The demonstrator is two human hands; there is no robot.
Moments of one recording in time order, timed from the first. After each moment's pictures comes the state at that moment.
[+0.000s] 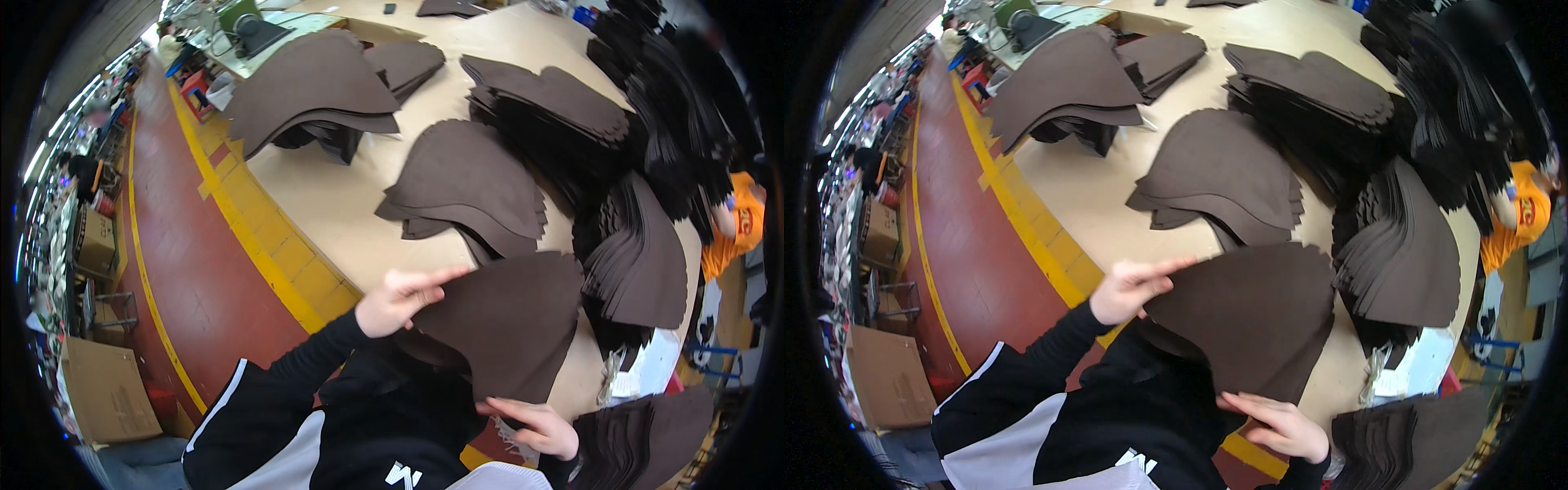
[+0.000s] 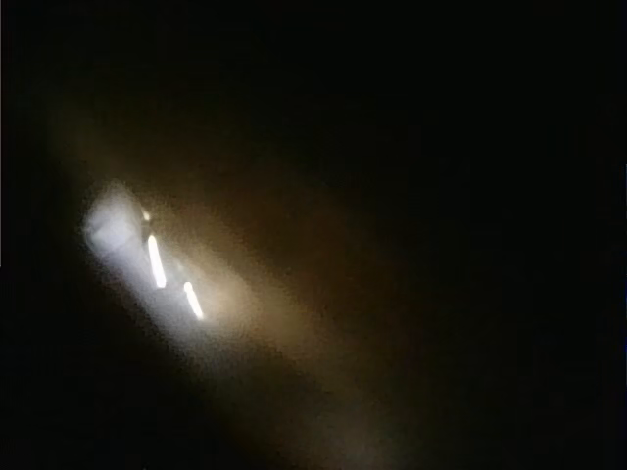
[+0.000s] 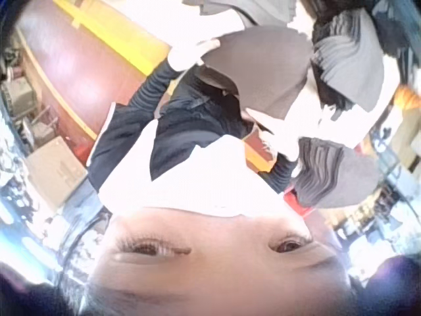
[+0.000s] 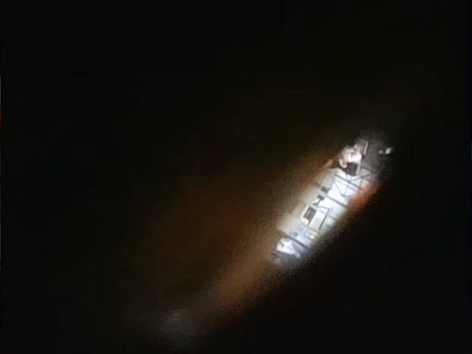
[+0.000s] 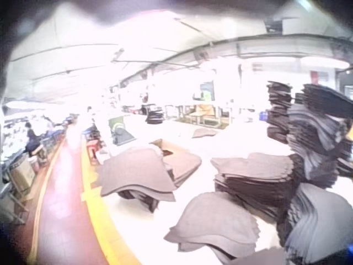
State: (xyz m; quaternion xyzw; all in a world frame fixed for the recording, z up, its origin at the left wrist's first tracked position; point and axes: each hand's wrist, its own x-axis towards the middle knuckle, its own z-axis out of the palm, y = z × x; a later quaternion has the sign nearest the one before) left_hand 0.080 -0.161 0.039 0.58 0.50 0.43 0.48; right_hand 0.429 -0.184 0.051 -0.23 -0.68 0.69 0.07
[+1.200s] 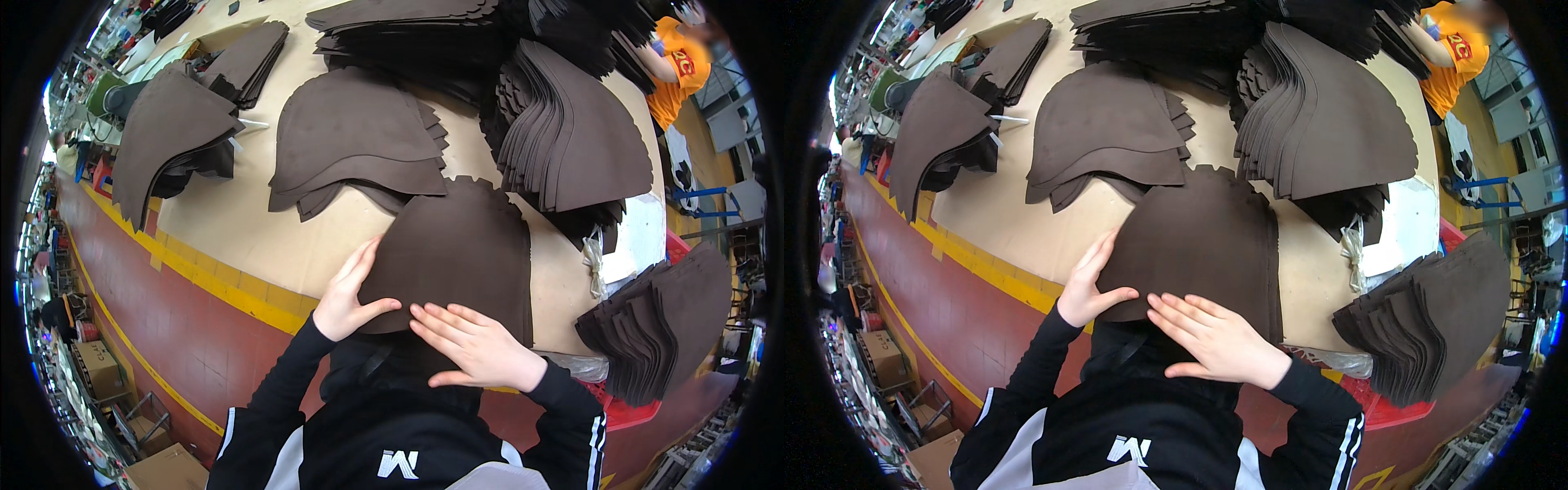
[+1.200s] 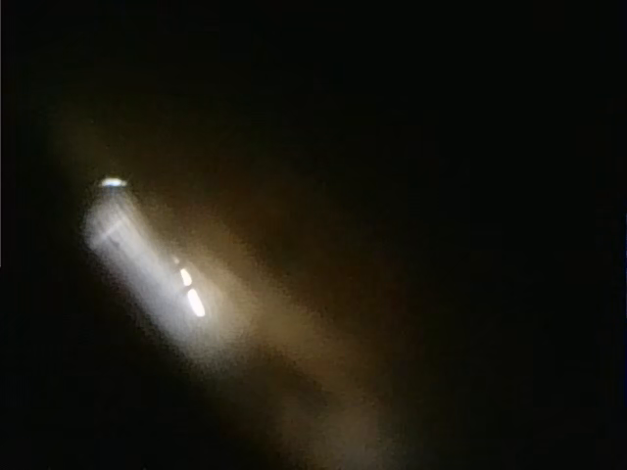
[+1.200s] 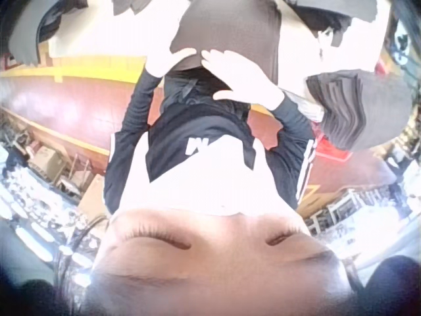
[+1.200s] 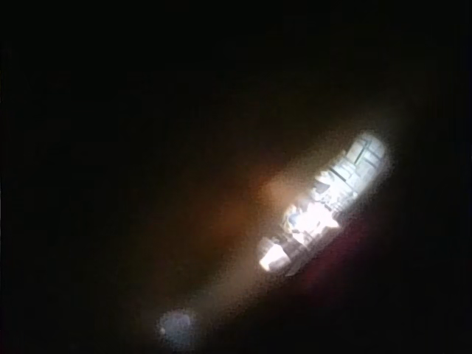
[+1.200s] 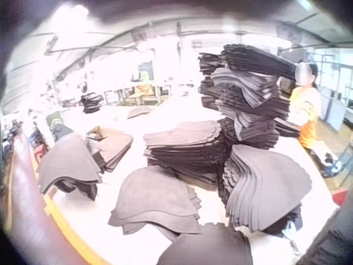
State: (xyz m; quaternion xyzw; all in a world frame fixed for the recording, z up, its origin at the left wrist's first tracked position) left_hand 0.101 -0.164 -0.034 0.75 0.47 0.29 0.37; right_hand 0.377 -0.194 0.012 -0.25 -0.94 0.24 0.06
